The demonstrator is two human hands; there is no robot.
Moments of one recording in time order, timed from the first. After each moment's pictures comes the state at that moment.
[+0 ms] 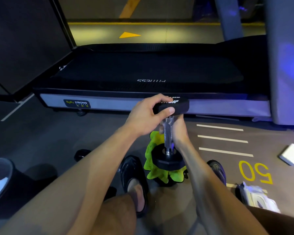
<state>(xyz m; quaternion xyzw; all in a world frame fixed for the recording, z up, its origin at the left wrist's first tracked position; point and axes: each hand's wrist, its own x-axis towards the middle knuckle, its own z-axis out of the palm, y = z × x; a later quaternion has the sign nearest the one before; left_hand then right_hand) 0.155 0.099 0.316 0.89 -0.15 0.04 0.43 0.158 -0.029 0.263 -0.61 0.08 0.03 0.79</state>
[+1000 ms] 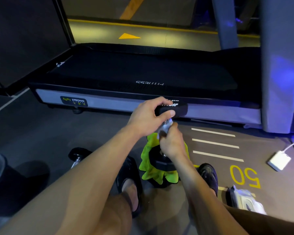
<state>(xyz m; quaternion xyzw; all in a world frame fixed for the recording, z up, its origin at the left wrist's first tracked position) 0.150 0.098 0.317 0.89 -0.13 0.05 0.44 0.132 -0.028 0.245 -0.89 0.07 -0.03 0.45</state>
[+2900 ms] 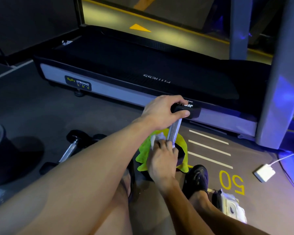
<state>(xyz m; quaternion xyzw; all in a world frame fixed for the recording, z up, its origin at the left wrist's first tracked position) 0.140 0.097 0.323 0.91 -0.13 0.06 0.40 0.062 0.006 0.200 -1.00 -0.07 -0.06 0.02</state>
